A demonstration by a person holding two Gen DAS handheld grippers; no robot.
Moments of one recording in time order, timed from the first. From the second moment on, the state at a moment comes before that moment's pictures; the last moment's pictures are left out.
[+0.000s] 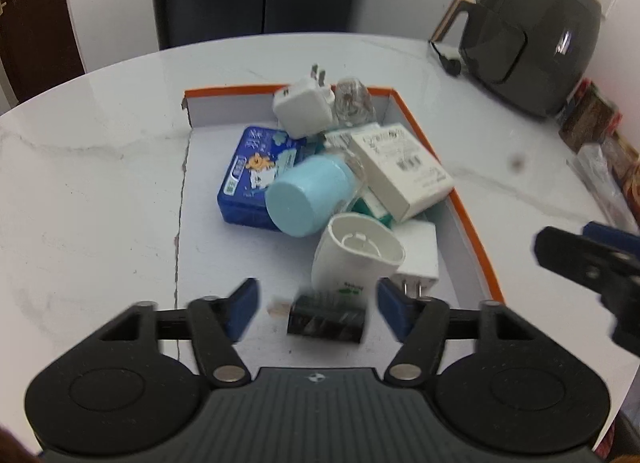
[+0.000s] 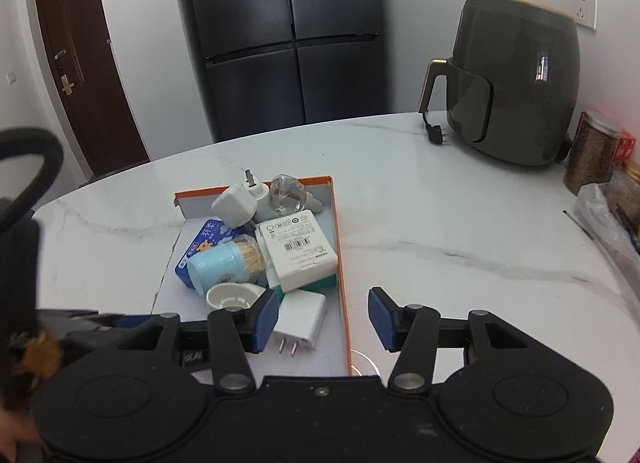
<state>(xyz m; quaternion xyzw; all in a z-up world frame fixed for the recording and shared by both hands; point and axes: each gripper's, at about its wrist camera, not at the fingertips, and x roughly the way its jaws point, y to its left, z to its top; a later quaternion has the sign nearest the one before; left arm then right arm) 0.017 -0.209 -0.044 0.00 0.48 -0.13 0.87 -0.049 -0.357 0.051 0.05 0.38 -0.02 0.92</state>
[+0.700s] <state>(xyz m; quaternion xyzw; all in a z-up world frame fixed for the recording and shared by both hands) -0.062 -0.191 0.009 0.01 0.46 -0.04 0.89 -0.097 -0.351 0.067 0.04 0.41 0.01 0.91</state>
